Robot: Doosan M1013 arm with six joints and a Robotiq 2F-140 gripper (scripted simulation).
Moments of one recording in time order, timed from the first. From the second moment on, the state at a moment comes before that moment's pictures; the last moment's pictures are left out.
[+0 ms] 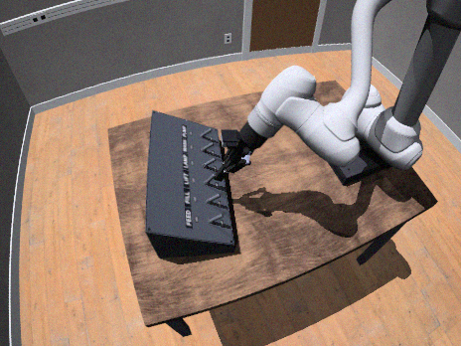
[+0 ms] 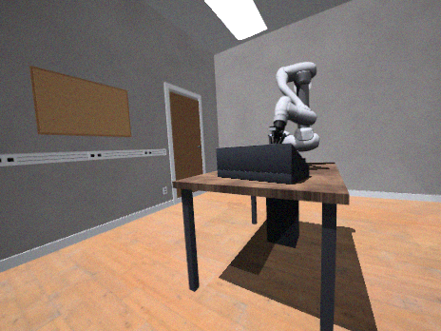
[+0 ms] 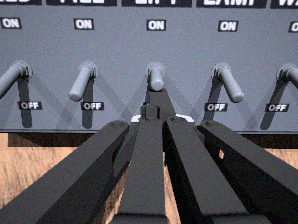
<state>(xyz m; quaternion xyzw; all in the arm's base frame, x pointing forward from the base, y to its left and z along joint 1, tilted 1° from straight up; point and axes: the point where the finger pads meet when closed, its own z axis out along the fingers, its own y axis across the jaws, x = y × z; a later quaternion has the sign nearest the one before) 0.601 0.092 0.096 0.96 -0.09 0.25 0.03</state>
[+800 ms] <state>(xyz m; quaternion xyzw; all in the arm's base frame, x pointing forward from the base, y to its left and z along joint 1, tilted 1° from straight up) 0.609 0.091 0.101 0.96 -0.10 0.25 0.03</state>
